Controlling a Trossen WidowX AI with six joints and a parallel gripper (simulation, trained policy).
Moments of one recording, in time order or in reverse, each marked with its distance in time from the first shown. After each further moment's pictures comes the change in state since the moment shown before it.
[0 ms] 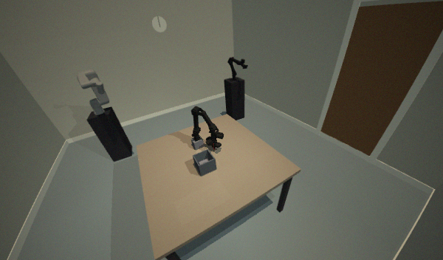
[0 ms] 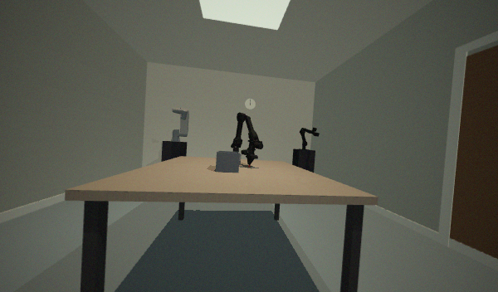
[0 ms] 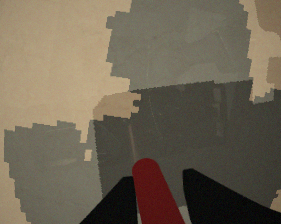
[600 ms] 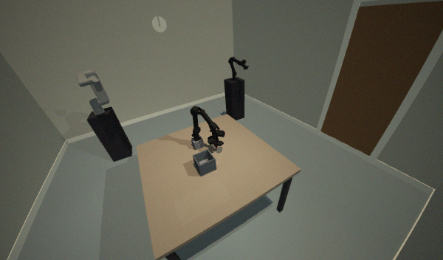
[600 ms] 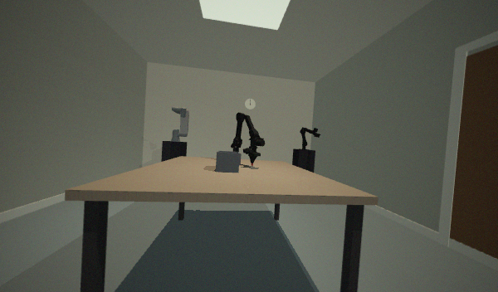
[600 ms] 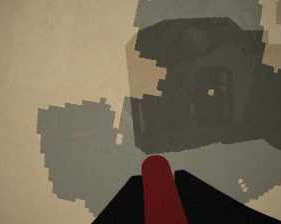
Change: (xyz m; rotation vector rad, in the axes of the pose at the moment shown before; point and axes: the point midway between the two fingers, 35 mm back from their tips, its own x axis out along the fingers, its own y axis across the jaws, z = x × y) arm -0.020 0.022 -0.014 -0.015 0.054 0.077
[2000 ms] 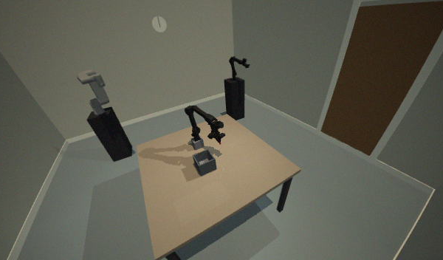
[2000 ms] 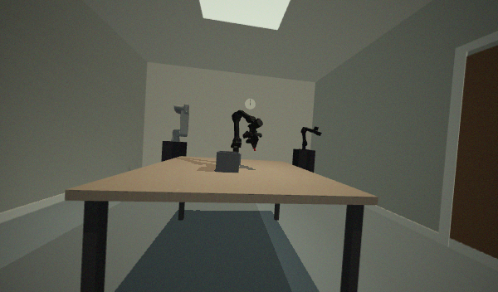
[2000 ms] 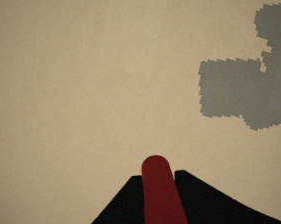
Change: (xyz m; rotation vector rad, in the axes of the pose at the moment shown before) arm -0.133 0.093 0.041 0.004 0.019 0.334
